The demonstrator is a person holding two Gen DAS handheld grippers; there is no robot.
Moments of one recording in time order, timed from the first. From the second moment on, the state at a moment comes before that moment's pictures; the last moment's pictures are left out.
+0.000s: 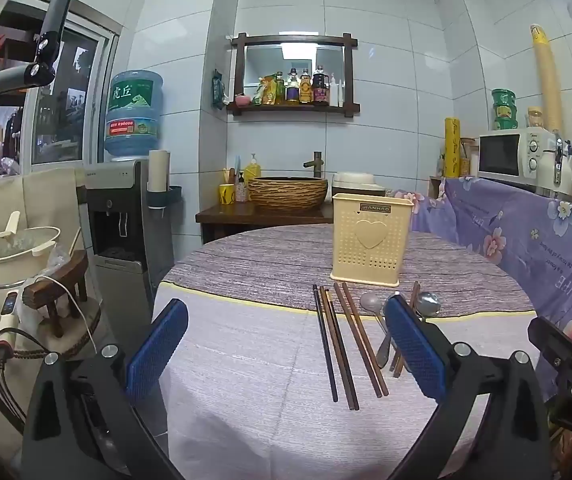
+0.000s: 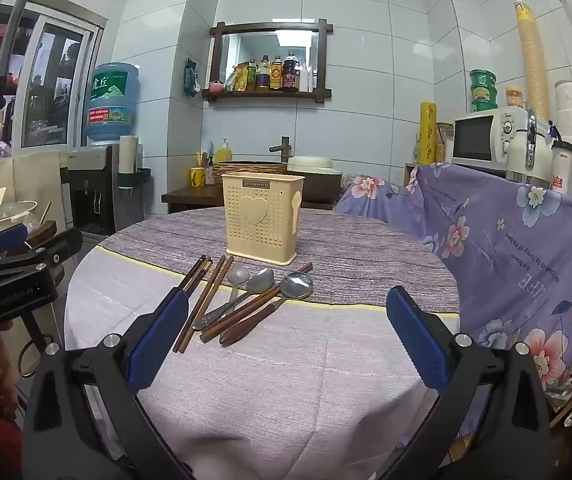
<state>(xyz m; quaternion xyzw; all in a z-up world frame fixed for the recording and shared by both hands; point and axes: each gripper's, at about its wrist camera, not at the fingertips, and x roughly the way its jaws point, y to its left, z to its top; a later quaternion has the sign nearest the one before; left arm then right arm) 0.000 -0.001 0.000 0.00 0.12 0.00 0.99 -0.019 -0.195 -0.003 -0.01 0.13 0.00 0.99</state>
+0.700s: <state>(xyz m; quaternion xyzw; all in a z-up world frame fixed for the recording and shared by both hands) -0.002 -0.002 -0.001 -0.01 0.13 0.00 0.99 -0.019 -0.194 -0.005 -0.02 0.13 0.00 0.99</state>
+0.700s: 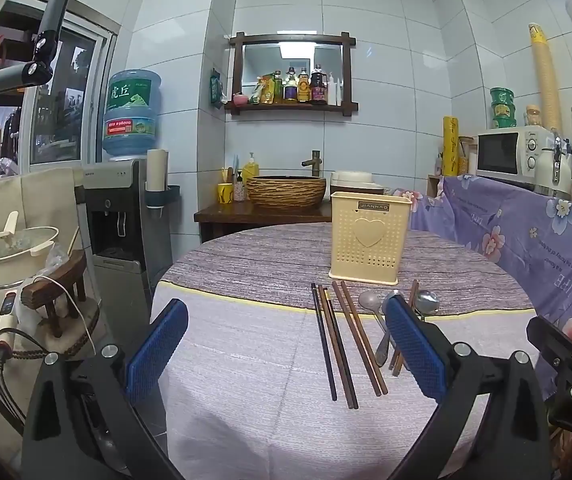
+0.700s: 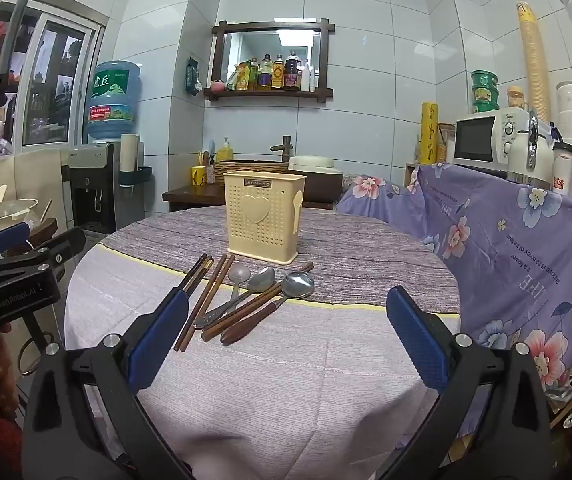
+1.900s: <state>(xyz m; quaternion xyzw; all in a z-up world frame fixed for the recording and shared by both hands) 0.004 0.001 -0.006 0.00 0.13 0.00 0.99 -0.018 -0.190 -0.005 -0.02 0.13 0.01 0.99</state>
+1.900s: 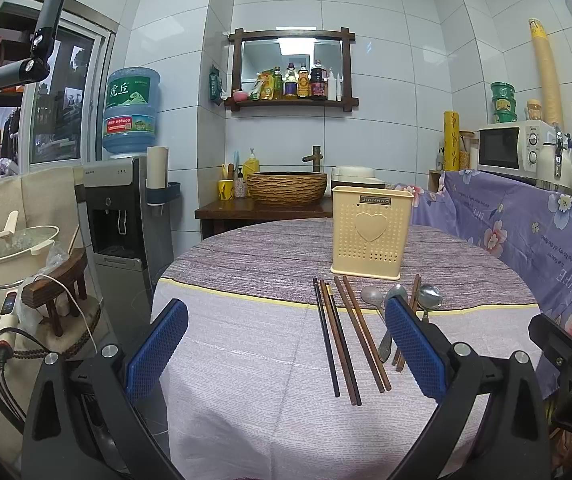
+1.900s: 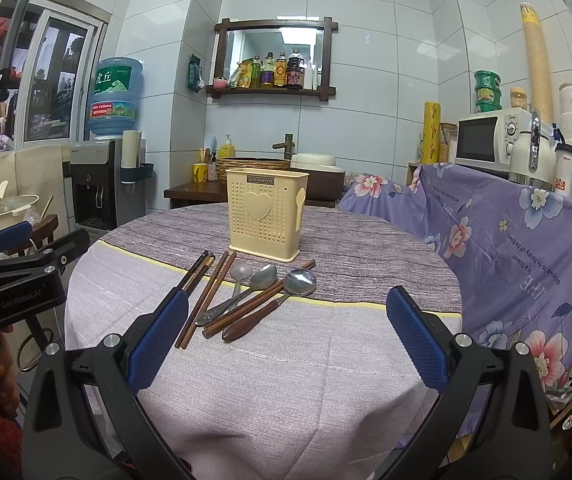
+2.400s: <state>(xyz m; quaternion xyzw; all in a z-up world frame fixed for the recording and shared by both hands) 0.004 0.002 -0.006 0.00 0.13 0.00 0.99 -0.018 -0.190 -0.005 -0.02 0.13 0.01 0.99</state>
